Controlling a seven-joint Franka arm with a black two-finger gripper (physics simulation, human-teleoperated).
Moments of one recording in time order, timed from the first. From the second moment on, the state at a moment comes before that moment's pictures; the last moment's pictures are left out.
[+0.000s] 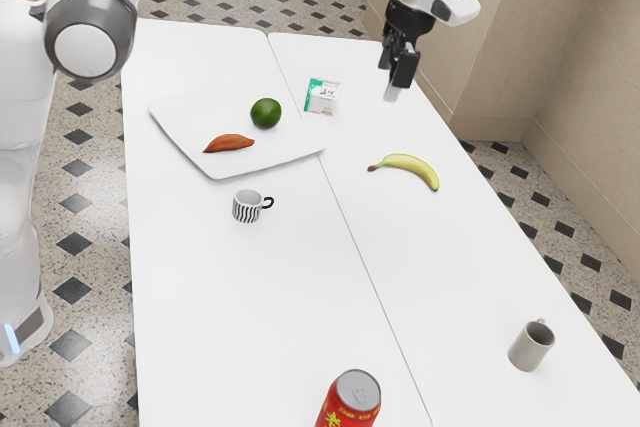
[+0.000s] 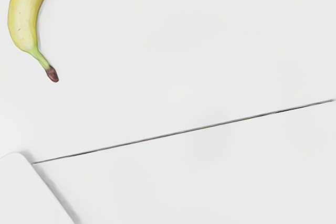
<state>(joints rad) -0.01 0.21 -0.07 -1.10 0.11 1.33 0.17</state>
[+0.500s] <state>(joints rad) 0.00 0.11 -0.07 -1.23 0.14 1.33 0.18</state>
